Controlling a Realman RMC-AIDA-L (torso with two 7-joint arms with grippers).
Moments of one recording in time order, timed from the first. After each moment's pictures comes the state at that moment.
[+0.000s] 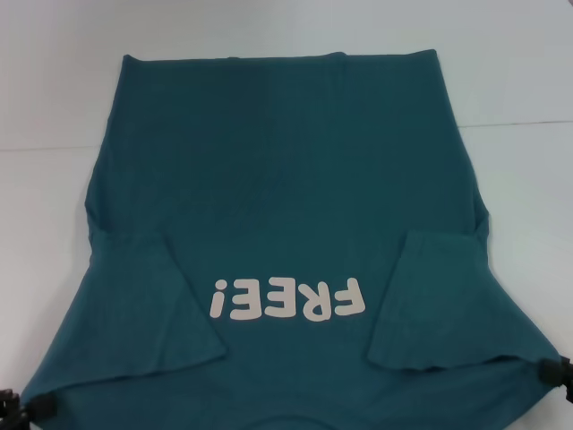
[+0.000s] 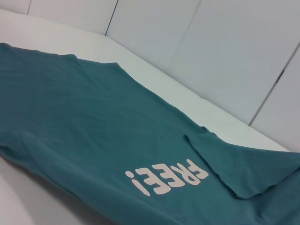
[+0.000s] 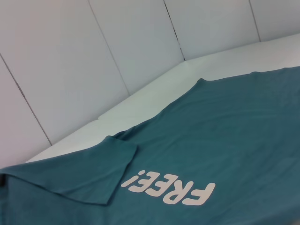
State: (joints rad) left arm -0.32 -2.09 0.09 0.80 2.40 1.89 -1.34; right arm 0.10 2.09 -0.41 -0.73 -1.98 -1.74 1.30
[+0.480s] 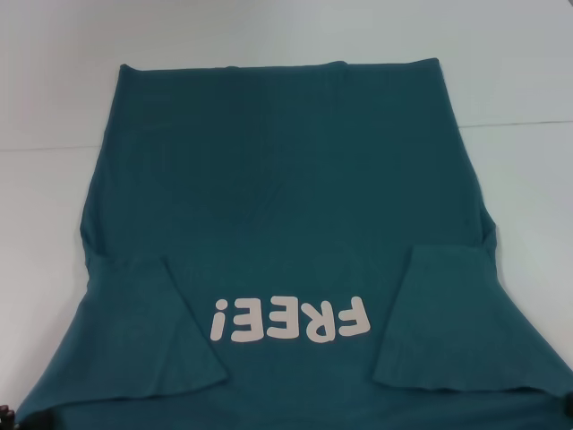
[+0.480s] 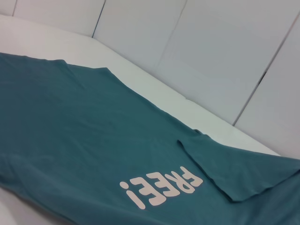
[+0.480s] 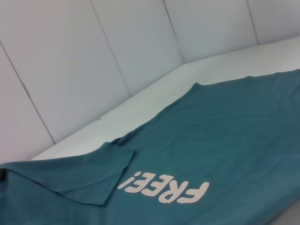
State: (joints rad) left arm -0.29 -2.09 0.08 0.80 2.40 1.95 -1.32; right arm 0.02 2.09 -0.38 -0.73 -1.99 -1.80 1.23
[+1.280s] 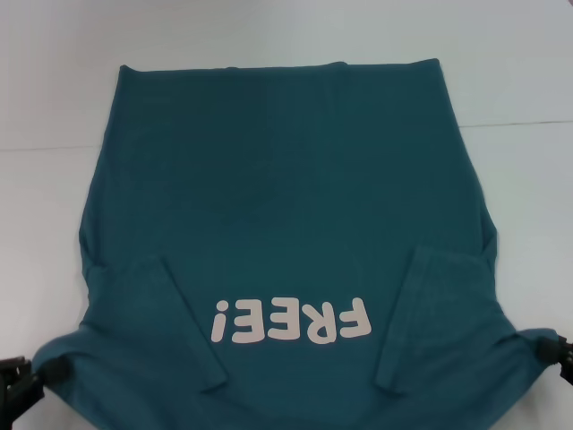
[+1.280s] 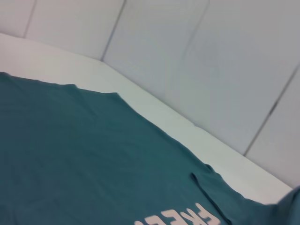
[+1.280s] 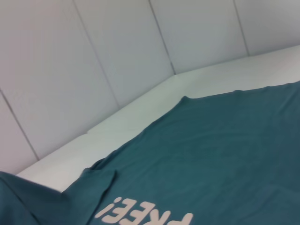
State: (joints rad) left arm -0.34 -2.09 0.08 0.74 2.34 1.88 -1.37; right arm 0.14 2.09 -0.36 -0.68 -1.98 -1.71 1.27
